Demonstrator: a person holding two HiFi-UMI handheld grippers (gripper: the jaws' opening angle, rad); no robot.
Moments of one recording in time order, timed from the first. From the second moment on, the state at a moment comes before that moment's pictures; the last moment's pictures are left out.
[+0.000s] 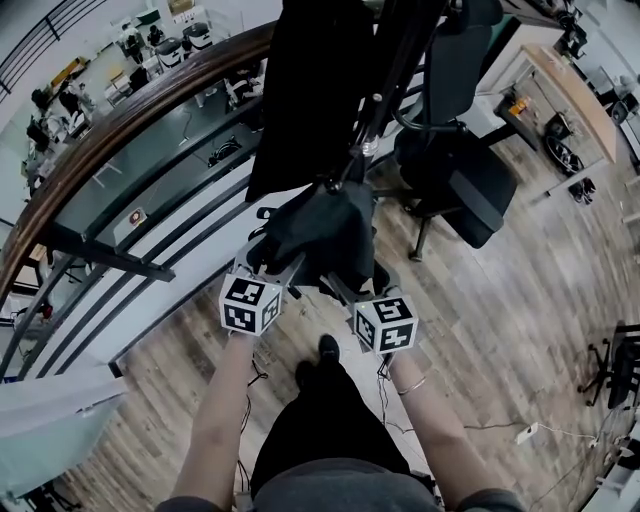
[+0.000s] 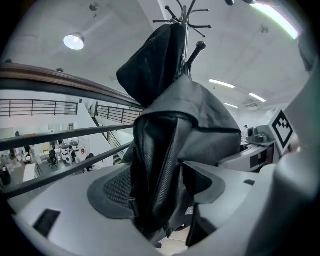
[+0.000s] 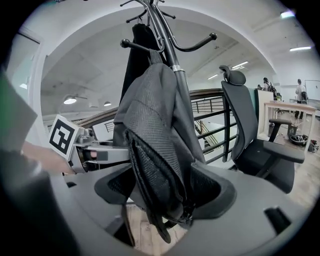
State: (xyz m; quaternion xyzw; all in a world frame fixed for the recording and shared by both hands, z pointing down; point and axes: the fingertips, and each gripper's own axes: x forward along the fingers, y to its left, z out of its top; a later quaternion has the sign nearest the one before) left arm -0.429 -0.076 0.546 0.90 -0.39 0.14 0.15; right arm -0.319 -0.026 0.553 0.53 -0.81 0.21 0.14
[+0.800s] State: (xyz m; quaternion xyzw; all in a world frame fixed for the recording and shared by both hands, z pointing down) left arm -0.407 -0.053 0.542 0.91 -0.36 0.13 0.18; right arm -0.330 -0.026 0.548 0.53 -0.82 0.17 0.16
